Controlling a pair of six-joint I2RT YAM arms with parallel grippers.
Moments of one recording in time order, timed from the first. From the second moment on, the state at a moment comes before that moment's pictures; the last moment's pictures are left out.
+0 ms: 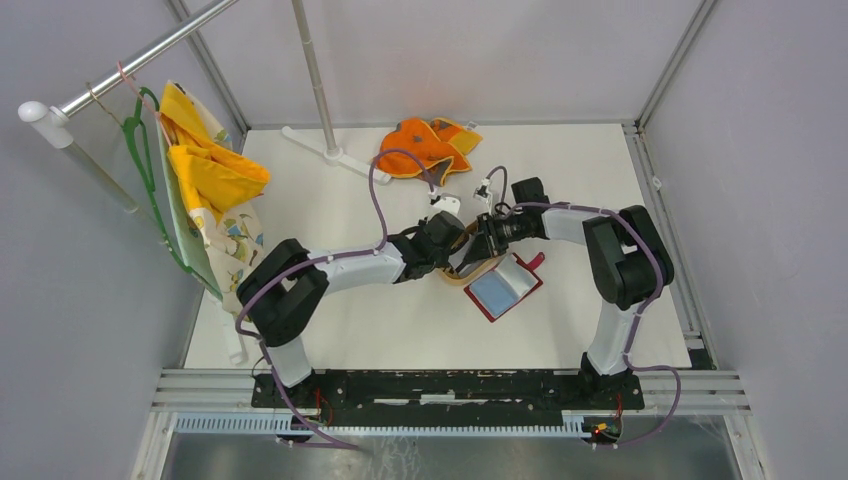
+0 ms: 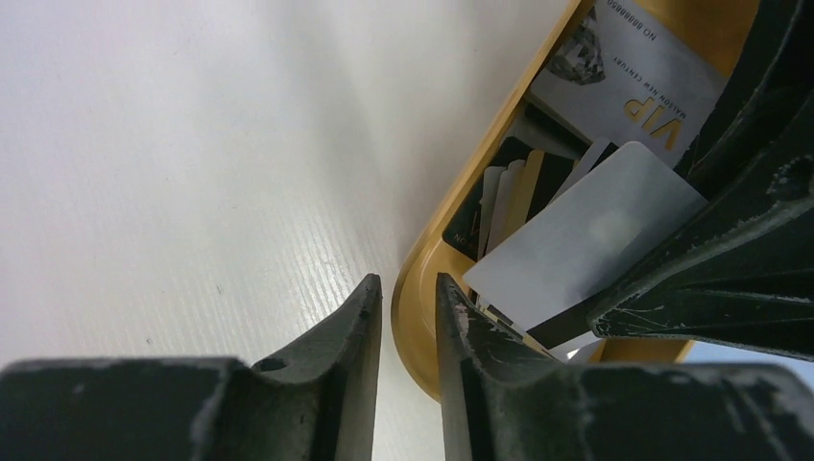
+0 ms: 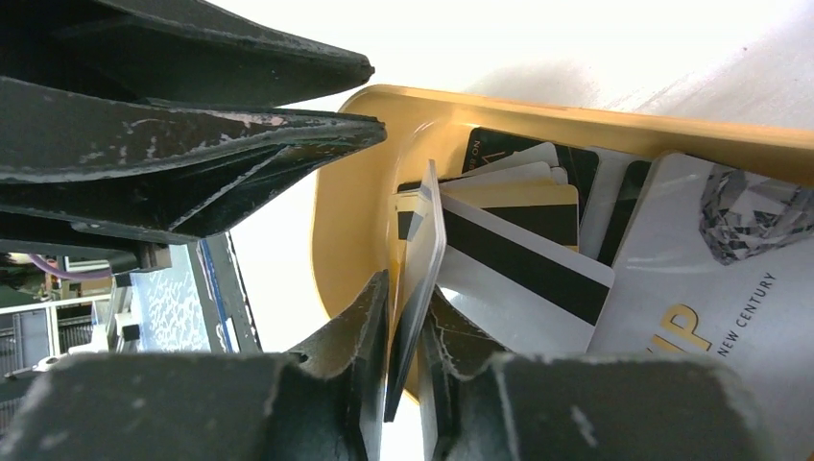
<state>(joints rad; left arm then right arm) -0.89 1.77 1.06 -0.13 -0.44 -0.41 0.31 1.90 1.03 -0.18 -1.00 0.00</state>
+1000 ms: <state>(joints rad) -0.89 1.47 0.88 -0.04 -0.33 -0.49 0.27 1.90 1.00 0.03 -1.01 0.16</state>
